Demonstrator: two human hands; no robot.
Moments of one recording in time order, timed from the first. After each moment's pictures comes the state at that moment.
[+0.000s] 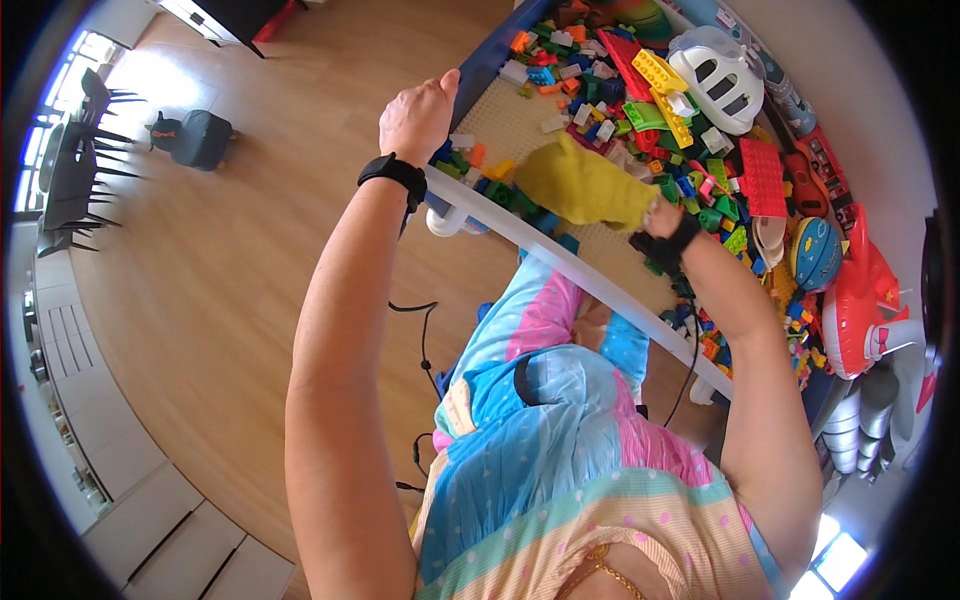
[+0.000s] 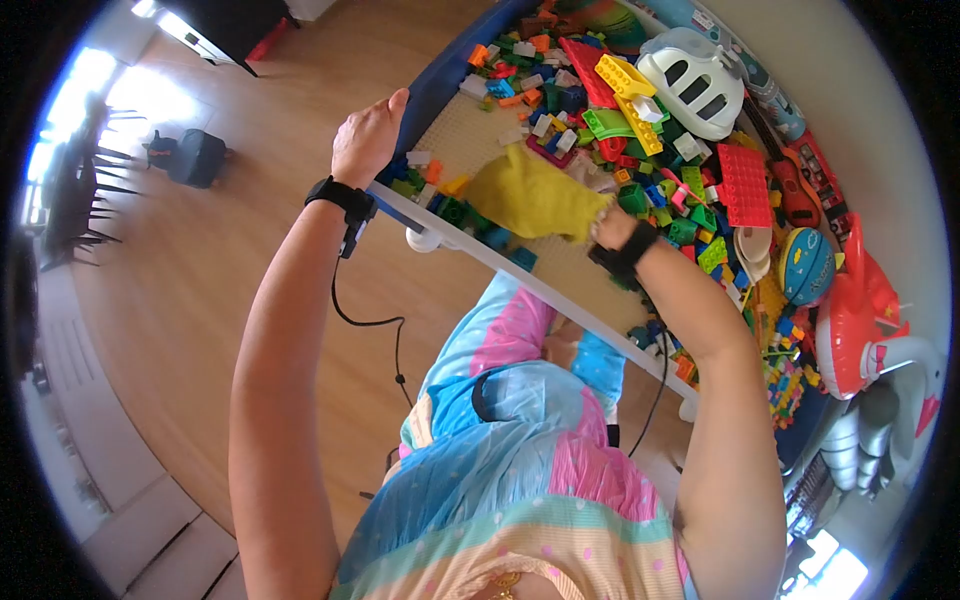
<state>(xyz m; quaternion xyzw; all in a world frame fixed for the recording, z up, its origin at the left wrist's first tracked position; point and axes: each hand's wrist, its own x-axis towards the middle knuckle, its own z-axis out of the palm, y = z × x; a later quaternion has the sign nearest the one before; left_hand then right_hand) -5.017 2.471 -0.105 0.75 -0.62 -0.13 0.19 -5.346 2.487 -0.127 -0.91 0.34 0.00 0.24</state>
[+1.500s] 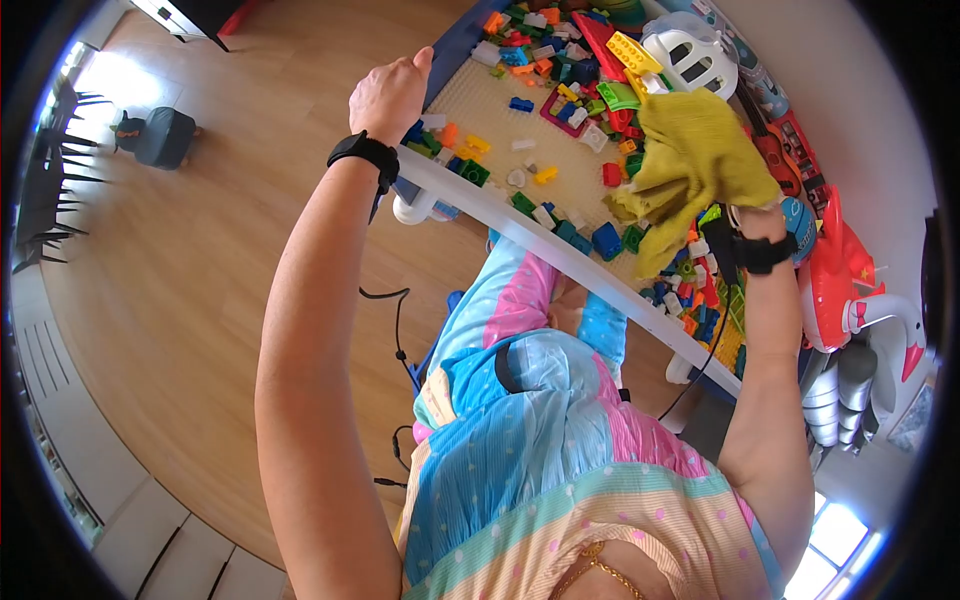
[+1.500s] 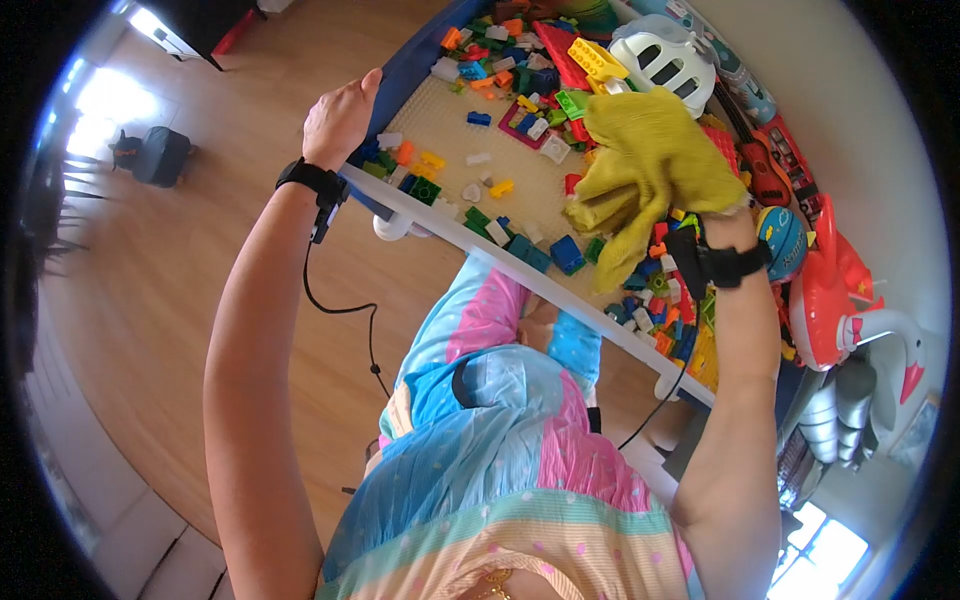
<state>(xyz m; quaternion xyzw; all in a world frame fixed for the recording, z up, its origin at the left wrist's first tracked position) -5.016 2.471 -0.105 0.75 -0.62 -0.13 0.18 -5.430 2.479 -0.023 -0.83 0.47 -0.11 0.28</state>
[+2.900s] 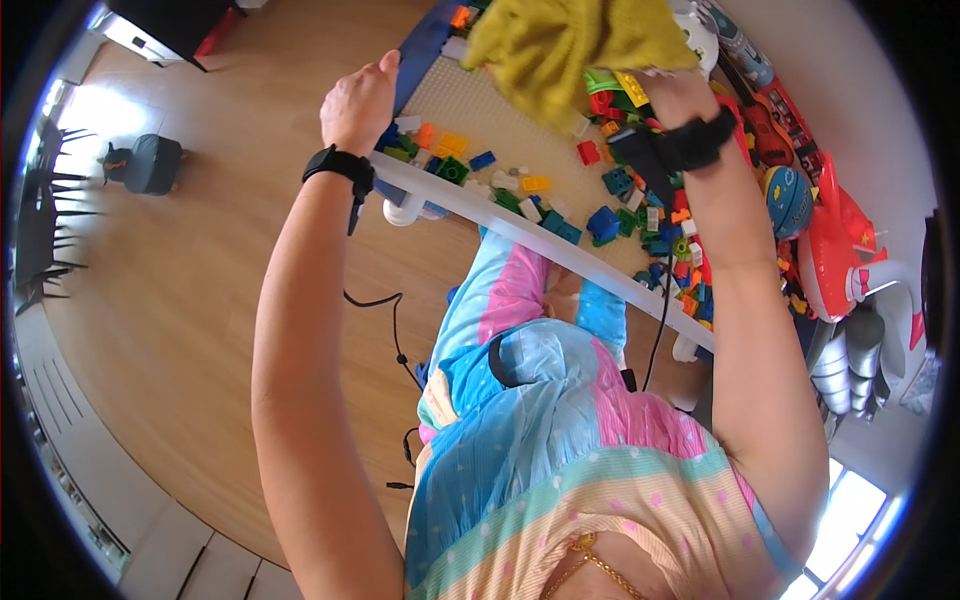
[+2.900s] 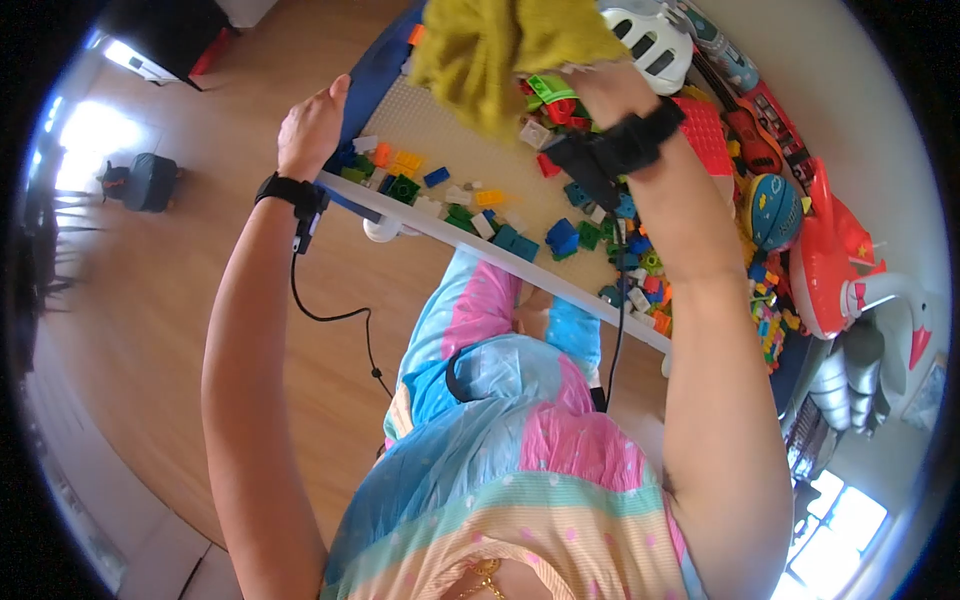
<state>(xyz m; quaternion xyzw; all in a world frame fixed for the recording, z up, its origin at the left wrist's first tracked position) -5.016 2.471 -0.103 0.76 -0.62 -0.14 0.17 -5.374 2.428 -0.059 -0.64 0.44 -0.30 0.55</state>
